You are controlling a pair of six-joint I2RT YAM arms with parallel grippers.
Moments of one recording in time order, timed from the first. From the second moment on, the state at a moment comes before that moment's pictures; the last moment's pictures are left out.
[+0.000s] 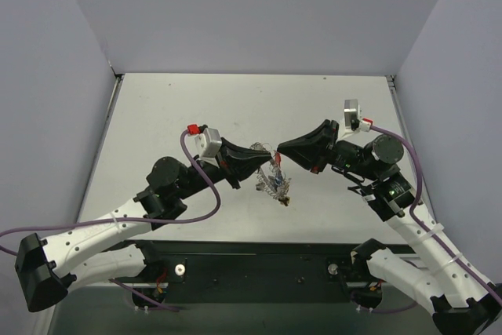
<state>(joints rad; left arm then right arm) -0.97 0.96 0.76 0.56 0.21 -0.31 0.52 0.82 0.84 0.19 -0.67 0.42</state>
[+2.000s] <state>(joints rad) -0.97 1.00 0.77 0.60 0.21 -0.32 0.68 0.80 0.87 -0.12 -0.30 0.10</state>
